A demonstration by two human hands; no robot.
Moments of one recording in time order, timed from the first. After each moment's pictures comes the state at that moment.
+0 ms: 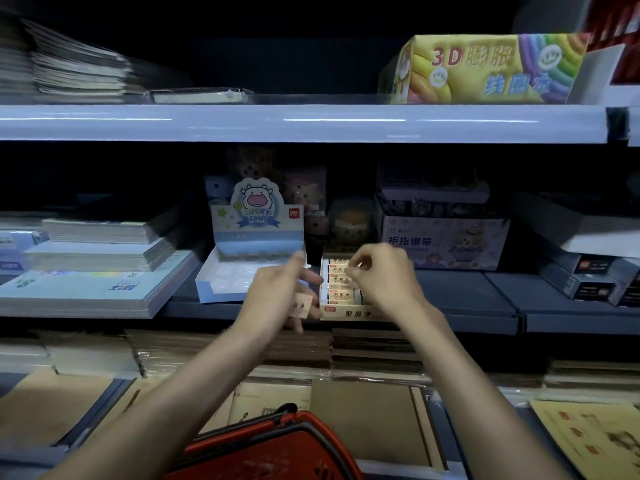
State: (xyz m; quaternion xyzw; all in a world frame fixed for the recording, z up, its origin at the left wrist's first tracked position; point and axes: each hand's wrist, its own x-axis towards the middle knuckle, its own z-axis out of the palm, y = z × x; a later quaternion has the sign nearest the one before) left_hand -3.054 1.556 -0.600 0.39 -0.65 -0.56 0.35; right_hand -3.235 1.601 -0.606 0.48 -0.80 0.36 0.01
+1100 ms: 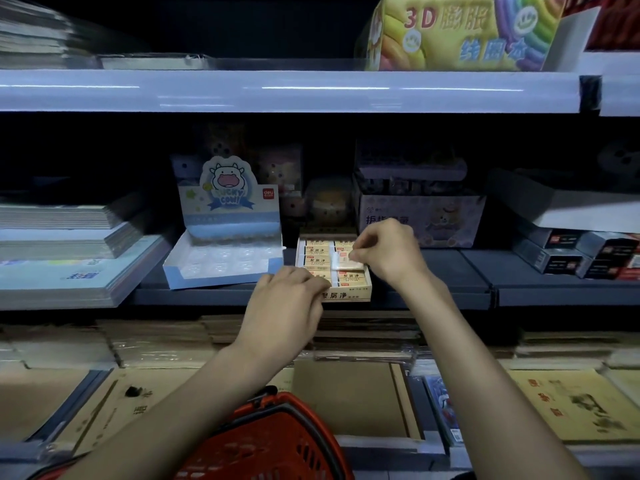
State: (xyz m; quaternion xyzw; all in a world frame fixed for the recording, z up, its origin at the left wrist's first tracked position) left_hand -3.080 1.565 -0.654 0.27 -0.93 0.01 0.27; right_hand -3.272 1.620 -0.602 0.44 -0.81 0.38 -0.02
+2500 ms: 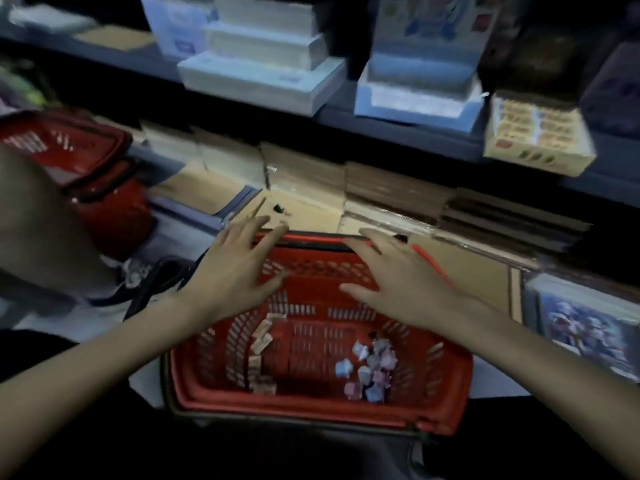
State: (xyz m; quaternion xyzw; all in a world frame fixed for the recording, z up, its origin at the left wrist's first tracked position) left_hand -2.765 1.607 -0.770 0.45 -0.89 0.01 0.10; right_hand -3.041 1.677 -0.740 0.78 -0.62 0.04 -0.07
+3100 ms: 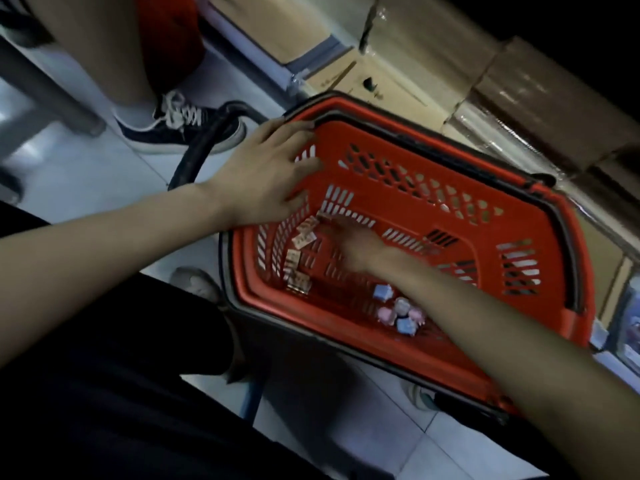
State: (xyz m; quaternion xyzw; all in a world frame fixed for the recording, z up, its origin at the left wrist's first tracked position) left_hand -2.670 1.588 -0.866 0.43 -0.90 0.02 0.04; right_hand -2.902 1.604 -0.987 0.84 -0.46 -0.21 -0.19
